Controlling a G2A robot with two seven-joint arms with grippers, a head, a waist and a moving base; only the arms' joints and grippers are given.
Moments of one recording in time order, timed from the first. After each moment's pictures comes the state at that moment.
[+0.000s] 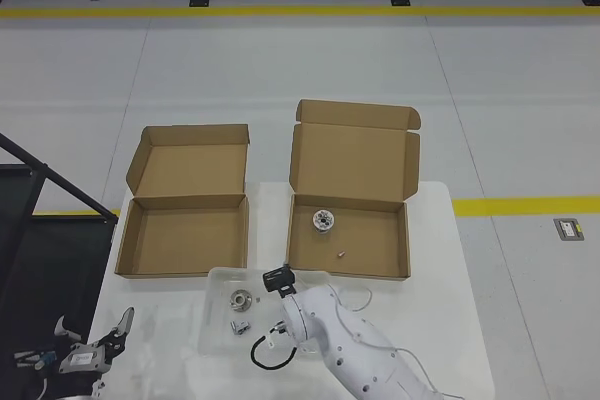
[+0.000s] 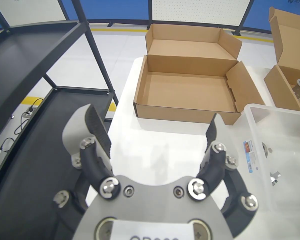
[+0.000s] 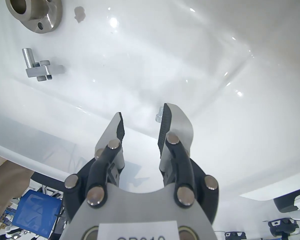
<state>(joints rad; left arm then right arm) 1.83 -1.18 -1.83 -1.81 1.10 -0.01 0.27 -0.72 -1.65 0.77 -1.21 -1.20 0.37 1.35</state>
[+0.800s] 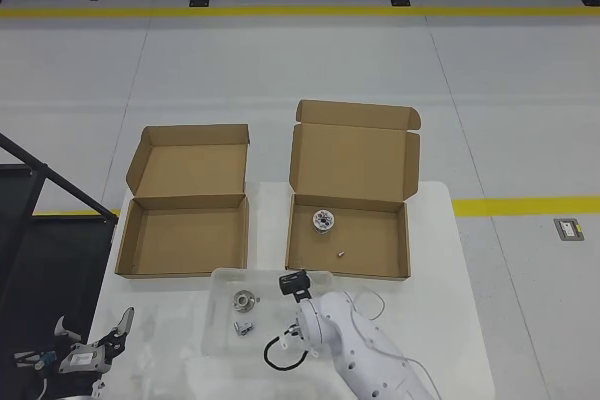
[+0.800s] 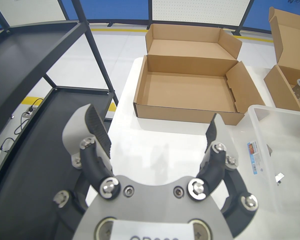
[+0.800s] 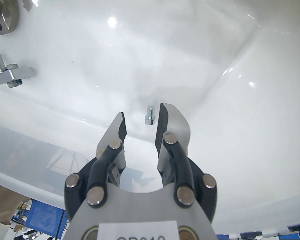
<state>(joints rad) 1.83 -1.18 -1.83 -1.81 1.10 -0.01 0.27 -0.80 -1.64 0.87 -1.21 -1.24 0.35 1.31</state>
